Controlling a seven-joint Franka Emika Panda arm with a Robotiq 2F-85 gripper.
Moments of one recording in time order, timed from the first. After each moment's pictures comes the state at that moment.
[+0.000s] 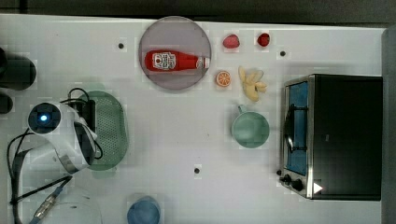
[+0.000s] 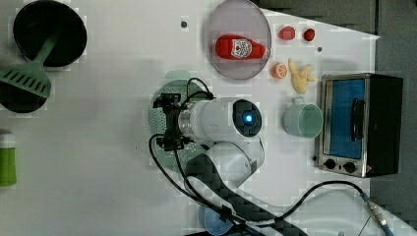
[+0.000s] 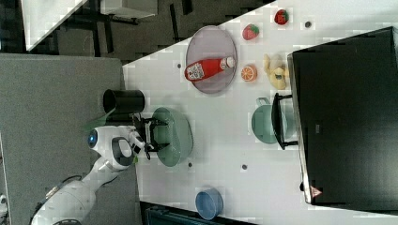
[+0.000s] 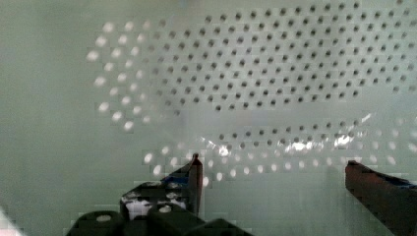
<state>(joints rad) 0.58 0.64 0.09 -1.95 0.20 1.05 1.21</state>
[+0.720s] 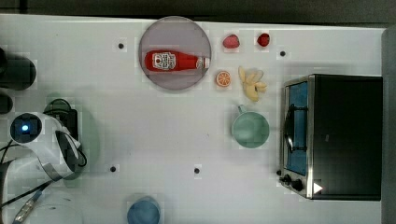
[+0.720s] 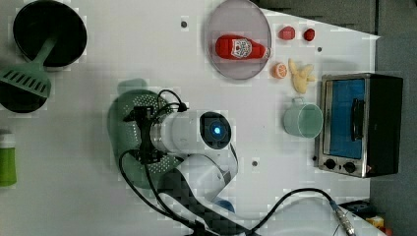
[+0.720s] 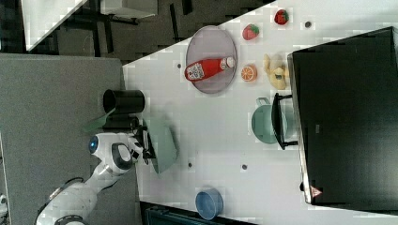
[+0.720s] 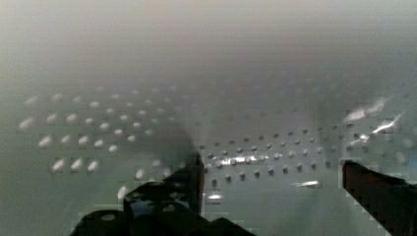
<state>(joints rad) 0.67 0.72 0.09 -1.87 0.24 1.05 1.21</state>
